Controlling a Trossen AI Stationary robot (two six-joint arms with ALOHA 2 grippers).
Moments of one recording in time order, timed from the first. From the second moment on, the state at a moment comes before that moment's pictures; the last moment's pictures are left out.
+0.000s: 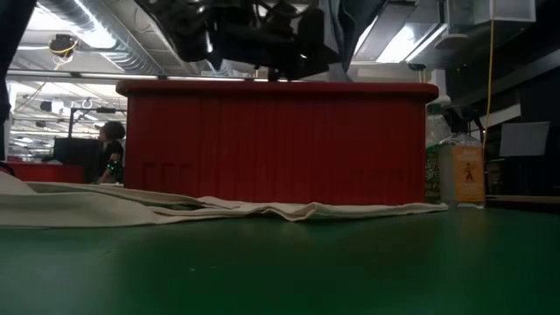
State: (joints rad) left arm 0.21 1.81 1.09 0.76 -0.23 -0.03; right arm -0.57 1.60 2.31 -0.66 -0.17 -0.07
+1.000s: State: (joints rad) left arm 0.23 1.87 1.13 0.73 -0.30 -0.26; right arm -0.57 1.60 2.31 -0.65 -0.26 -0.07
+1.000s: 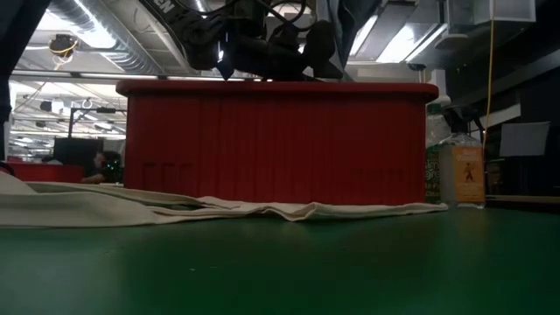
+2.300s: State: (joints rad) left arm 0.20 2.00 1.42 0.69 -0.44 -0.15; right arm -0.52 1.65 2.31 -0.53 -0.36 -0.18
